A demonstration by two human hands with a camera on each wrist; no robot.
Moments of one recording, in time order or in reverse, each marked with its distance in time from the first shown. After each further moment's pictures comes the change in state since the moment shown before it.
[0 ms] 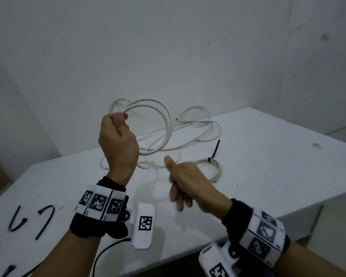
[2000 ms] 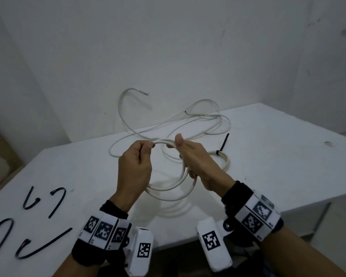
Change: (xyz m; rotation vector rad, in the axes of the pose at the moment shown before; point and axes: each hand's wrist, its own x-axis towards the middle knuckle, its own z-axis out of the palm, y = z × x) left_hand -0.055 -0.033 -0.046 0.112 -0.363 -0.033; right_hand 0.020 -0.010 0.003 0.008 0.076 -0.098
